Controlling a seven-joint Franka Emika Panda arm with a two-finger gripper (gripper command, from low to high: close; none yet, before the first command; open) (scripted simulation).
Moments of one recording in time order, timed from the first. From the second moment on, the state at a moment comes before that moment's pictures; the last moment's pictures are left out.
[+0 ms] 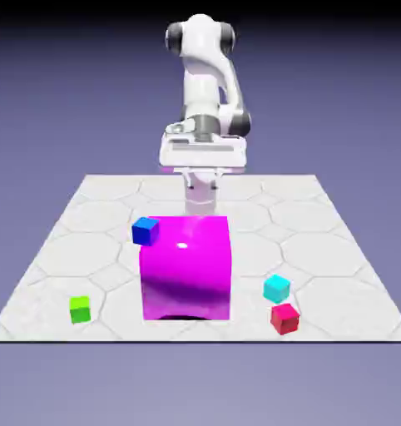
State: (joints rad) arm 0.01 -0.53 0.01 -2.78 -0.01 3.01 0.75
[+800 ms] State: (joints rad) arm 0.07 0.34 0.31 -2.23 -0.21 2.55 0.98
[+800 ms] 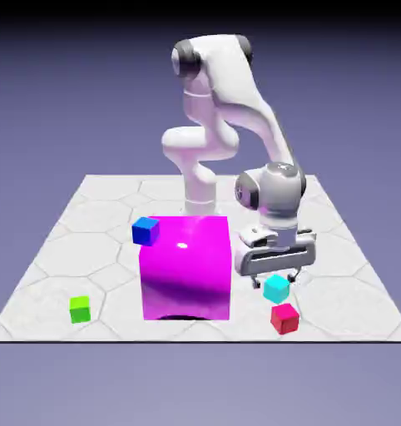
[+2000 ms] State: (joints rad) arm -0.39 0.45 -0.22 -2.13 0.20 2.50 0.99
